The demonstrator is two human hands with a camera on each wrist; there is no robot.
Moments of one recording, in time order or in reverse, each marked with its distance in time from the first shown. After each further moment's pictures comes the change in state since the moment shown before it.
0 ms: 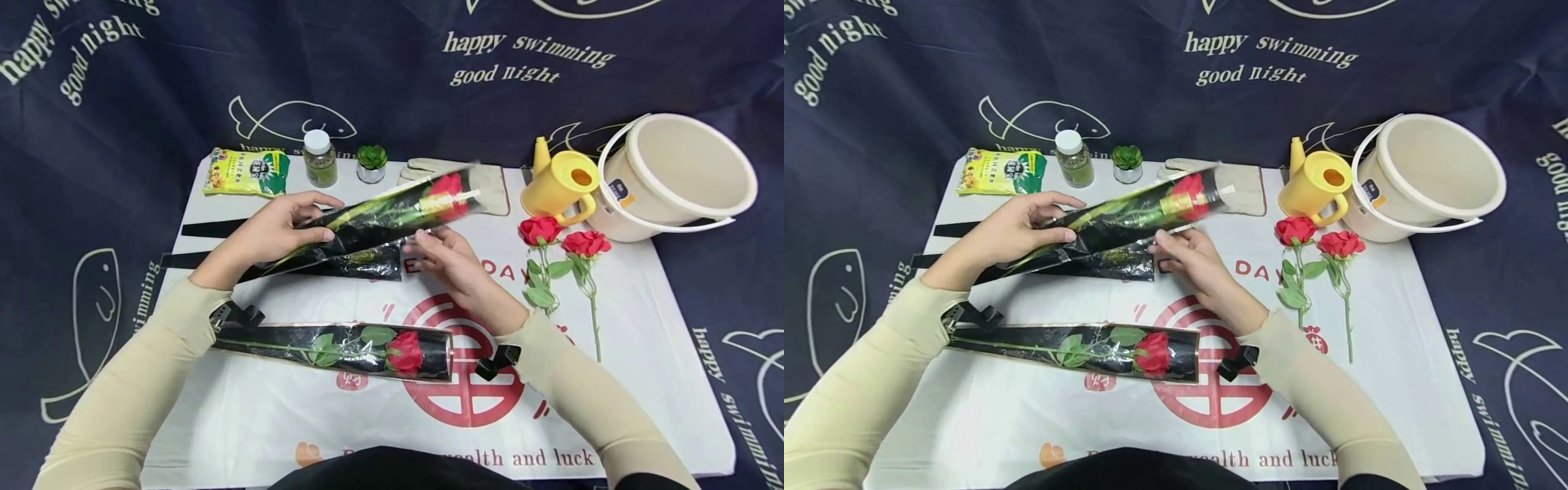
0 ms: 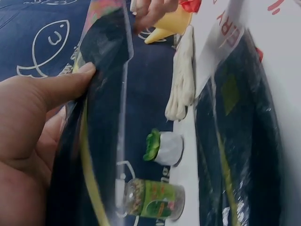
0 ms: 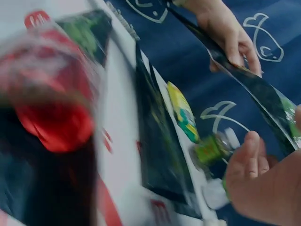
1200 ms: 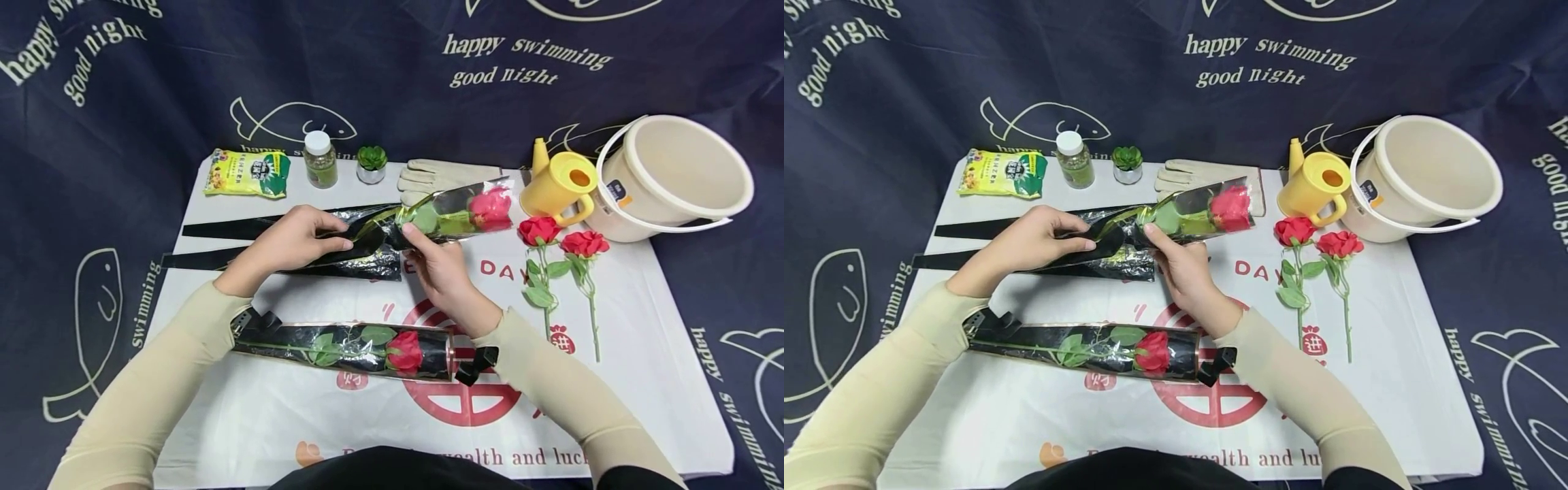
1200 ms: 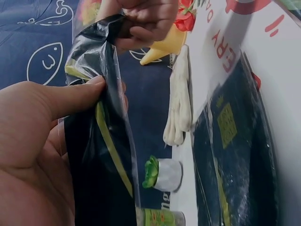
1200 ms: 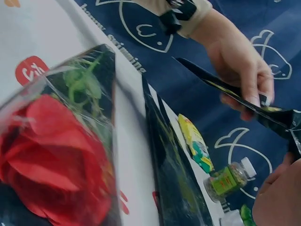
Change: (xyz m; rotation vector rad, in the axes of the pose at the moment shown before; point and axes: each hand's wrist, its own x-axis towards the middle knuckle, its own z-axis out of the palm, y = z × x) left_hand 0.007 0.007 0.021 0.205 -0.014 0.023; right_hand 0.008 0.014 0.032 0.299 0.263 -0.124
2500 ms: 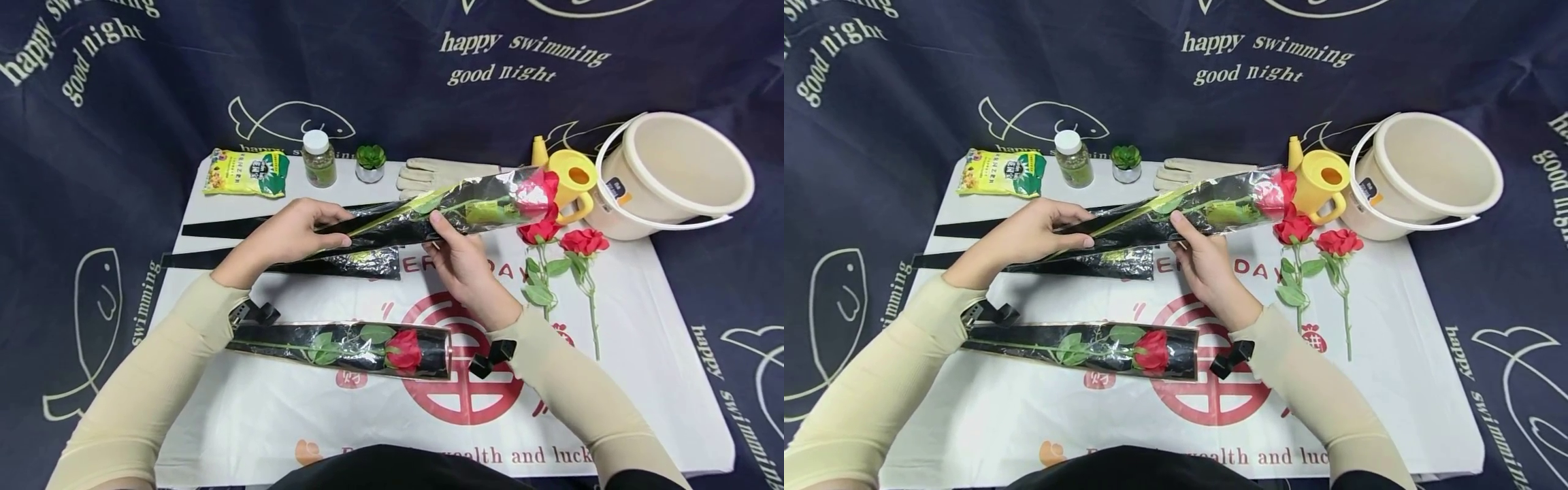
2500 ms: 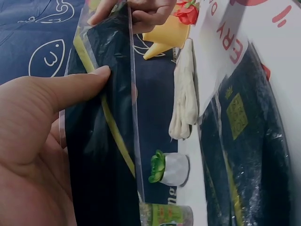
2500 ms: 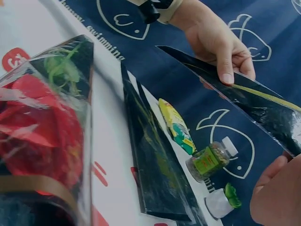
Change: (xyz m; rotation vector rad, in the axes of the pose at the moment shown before) left_hand 0.005 0.004 -0.006 -0.079 -0.065 -0.074; right_hand 0.006 -0.027 -0.021 0.152 -0.053 0.022
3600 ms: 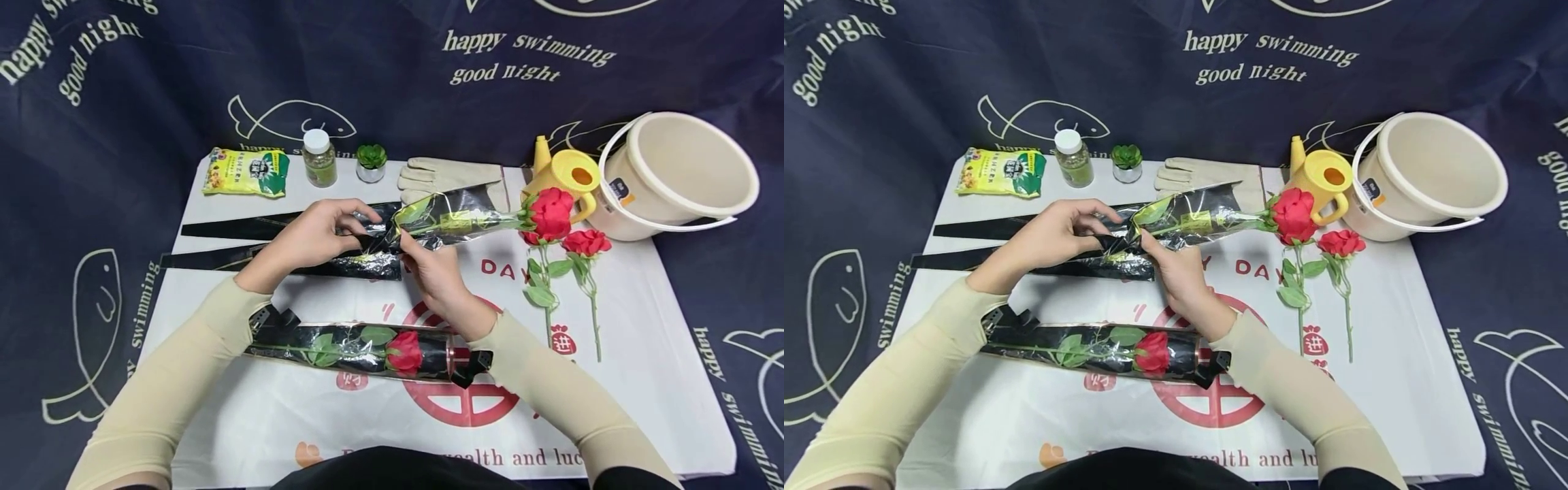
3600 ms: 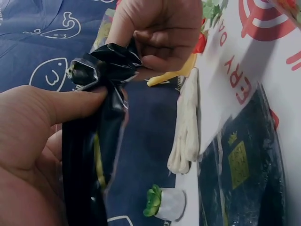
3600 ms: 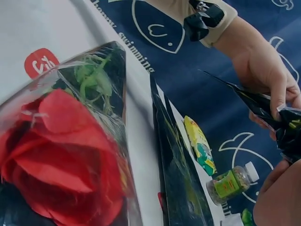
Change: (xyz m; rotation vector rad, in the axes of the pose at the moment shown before) left_hand 0.016 0.011 0.019 -0.201 0.016 0.054; right_hand -0.007 0.038 0.015 -0.244 -0.051 -0.102
